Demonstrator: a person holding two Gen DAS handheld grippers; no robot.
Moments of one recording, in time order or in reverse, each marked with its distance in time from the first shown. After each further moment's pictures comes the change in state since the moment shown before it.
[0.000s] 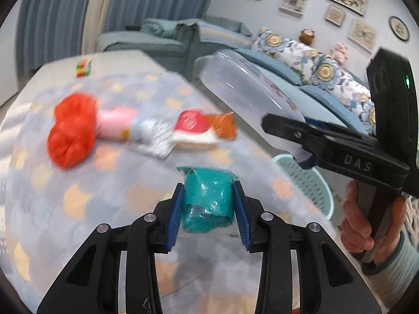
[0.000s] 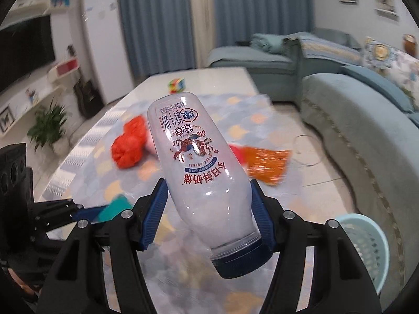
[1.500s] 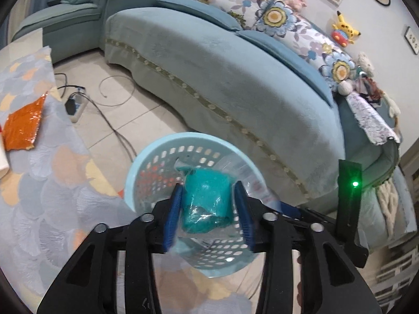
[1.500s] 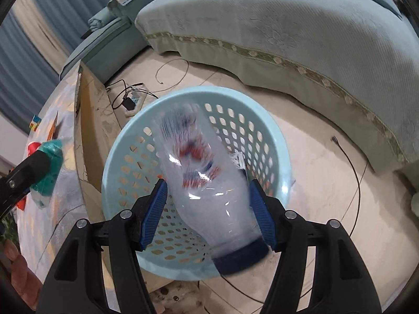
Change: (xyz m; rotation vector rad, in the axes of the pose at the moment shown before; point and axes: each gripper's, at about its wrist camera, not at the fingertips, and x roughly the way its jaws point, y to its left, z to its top) left arm 0.213 -0.217 0.020 0.090 0.269 -0.286; right arm -0.038 -0.297 -0.188 0.699 0.250 -0.342
